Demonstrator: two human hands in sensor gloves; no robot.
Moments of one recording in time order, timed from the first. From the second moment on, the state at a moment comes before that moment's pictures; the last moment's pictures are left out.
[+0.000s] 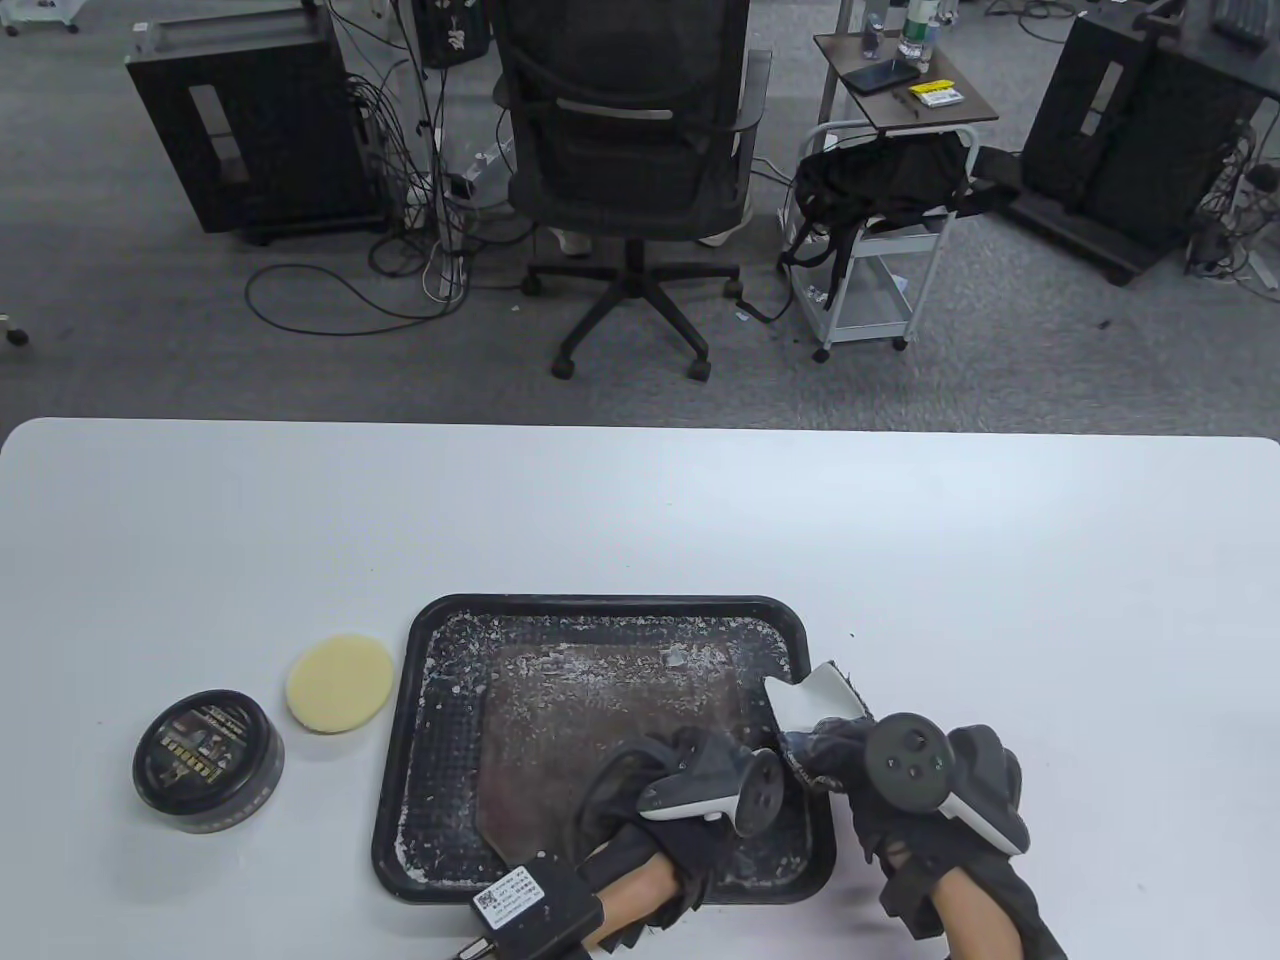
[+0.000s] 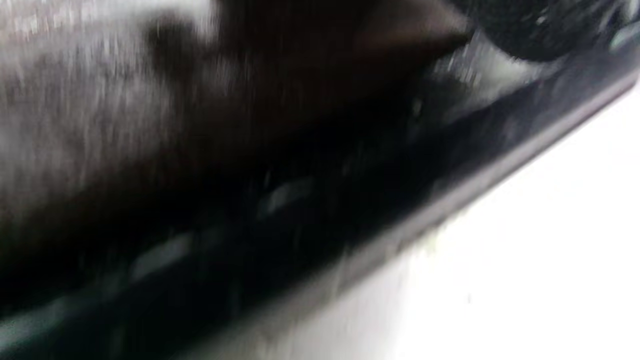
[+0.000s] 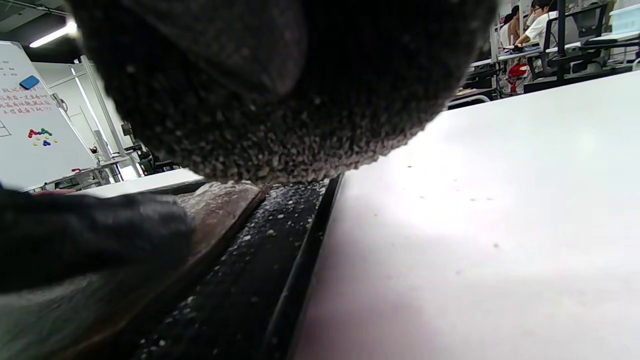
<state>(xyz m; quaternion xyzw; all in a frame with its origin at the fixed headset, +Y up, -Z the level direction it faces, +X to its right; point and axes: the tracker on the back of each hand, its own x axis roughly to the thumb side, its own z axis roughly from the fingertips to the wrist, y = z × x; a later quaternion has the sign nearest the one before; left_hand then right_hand) 0.040 -0.770 -0.317 -0.27 -0.24 -0.07 0.93 0.225 -0.696 -0.317 0.11 0.00 0.99 0.12</state>
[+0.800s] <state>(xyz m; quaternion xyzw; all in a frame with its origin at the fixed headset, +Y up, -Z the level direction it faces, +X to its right) 0.021 -0.747 -0.314 -0.12 -0.25 0.08 0.96 0.239 -0.692 -0.316 0.10 -0.01 0.98 0.15</state>
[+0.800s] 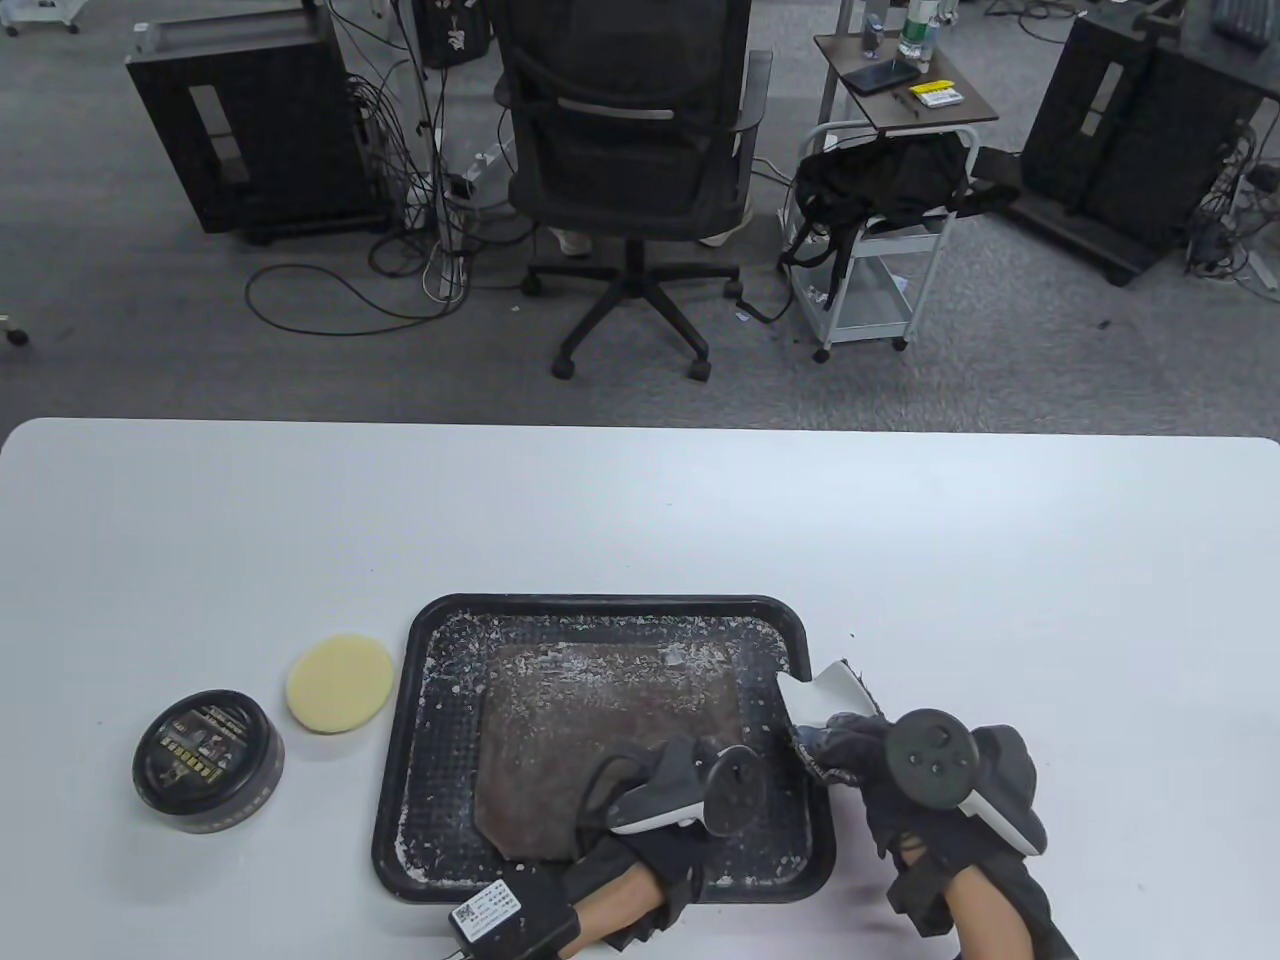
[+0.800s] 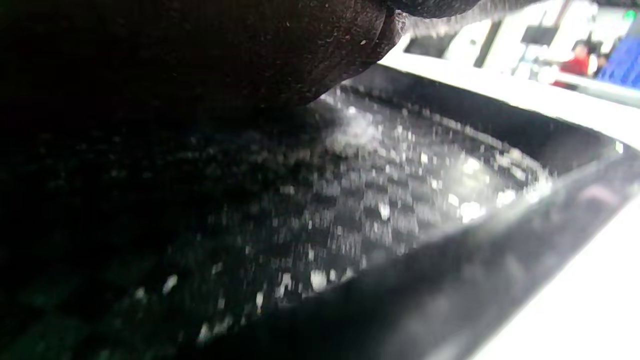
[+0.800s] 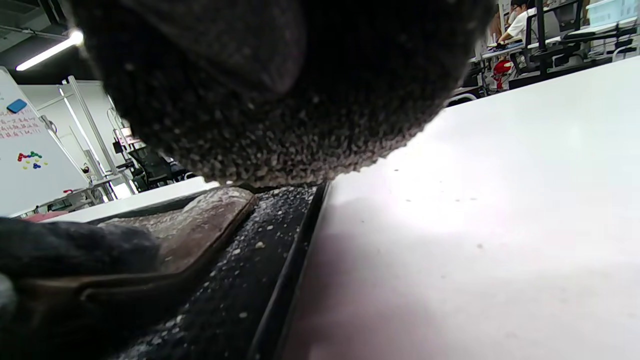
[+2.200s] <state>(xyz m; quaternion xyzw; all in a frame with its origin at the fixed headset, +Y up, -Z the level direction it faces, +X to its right) -0.077 -0.682 -0.310 0.18 -0.17 0.57 0.79 0.254 -0.677 -0.305 0.08 -0.10 0.98 0.16</state>
